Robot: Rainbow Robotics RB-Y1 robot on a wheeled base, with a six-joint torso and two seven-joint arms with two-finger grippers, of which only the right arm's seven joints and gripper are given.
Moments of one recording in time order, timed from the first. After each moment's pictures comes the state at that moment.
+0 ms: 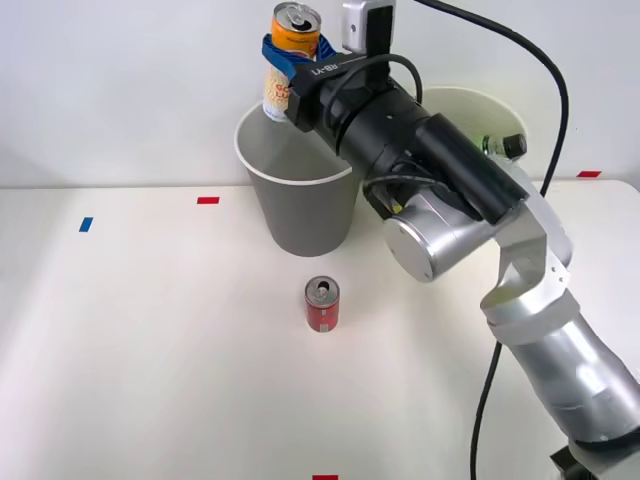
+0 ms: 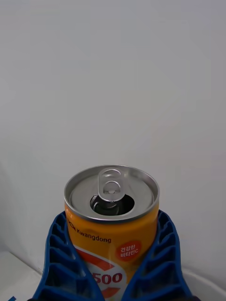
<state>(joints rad) -0.60 -0.23 0.38 -1.75 -0.27 0.26 1.34</state>
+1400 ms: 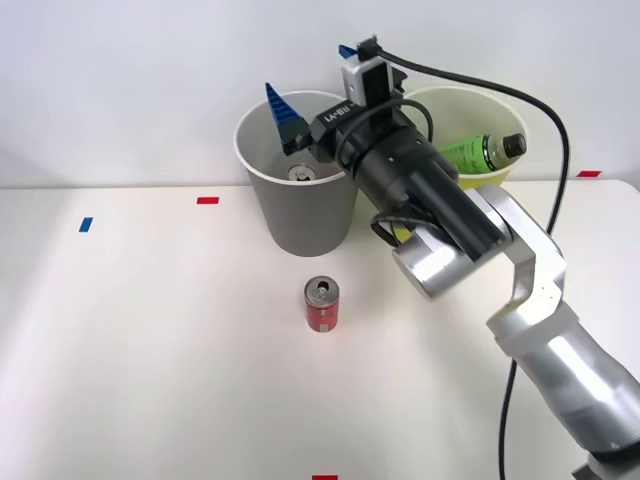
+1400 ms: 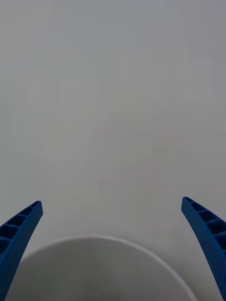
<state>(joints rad) -0.48 -0.31 0.43 -1.72 -0.04 0.08 1.34</state>
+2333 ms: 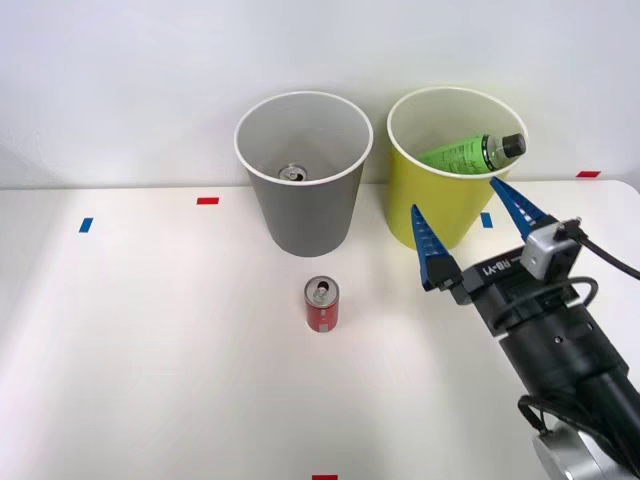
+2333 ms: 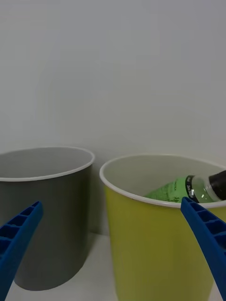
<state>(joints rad) 0.29 -0.41 0.23 -2.10 -0.03 -0.18 1.33</state>
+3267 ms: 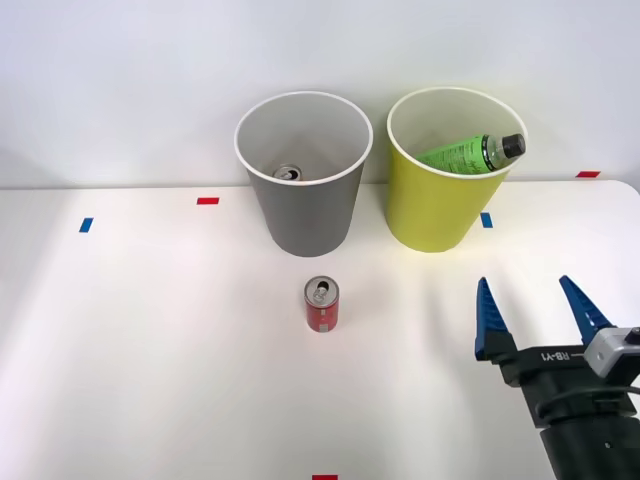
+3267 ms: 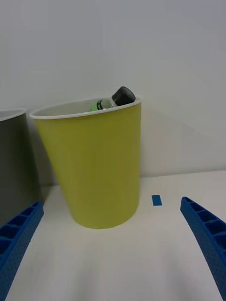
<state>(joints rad) 0.62 -0.20 0.14 -2.10 -0.02 -0.27 1.34</state>
